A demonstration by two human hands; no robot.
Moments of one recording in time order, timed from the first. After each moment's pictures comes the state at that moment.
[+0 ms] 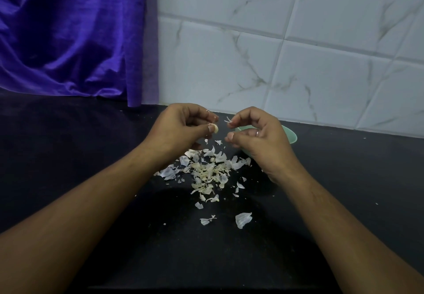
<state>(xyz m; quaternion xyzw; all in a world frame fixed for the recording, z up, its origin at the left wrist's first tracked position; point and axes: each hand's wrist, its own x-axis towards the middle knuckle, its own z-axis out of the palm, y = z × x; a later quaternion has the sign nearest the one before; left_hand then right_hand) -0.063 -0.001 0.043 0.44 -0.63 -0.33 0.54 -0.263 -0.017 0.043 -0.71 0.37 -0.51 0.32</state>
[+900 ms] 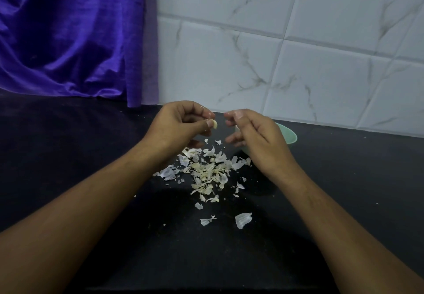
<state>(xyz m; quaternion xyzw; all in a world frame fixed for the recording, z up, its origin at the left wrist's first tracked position) -0.064 0.005 0.047 0.43 -0.59 -0.37 0.57 -0.261 -0.018 0.042 -0.75 0.37 -0.49 0.26</state>
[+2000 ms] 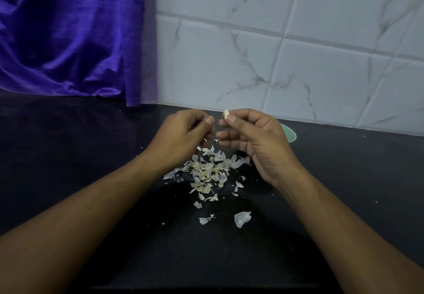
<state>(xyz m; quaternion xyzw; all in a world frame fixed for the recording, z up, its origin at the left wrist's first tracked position) -0.067 -0.002 0.032 0.49 -0.69 -0.18 0.50 -0.255 -0.012 0.045 -0.61 0.27 -0.54 0.52</state>
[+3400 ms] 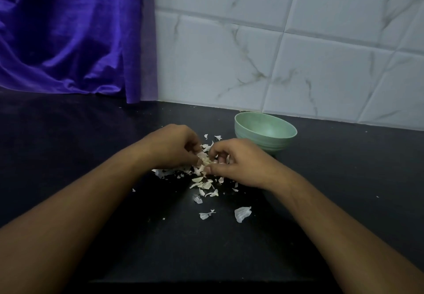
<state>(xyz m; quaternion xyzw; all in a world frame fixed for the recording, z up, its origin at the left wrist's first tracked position) -0.047 -0.010 0.033 0.59 -0.78 -0.10 0.17 -0.254 -0.026 0.020 -0.88 0.42 -0.17 0.12</state>
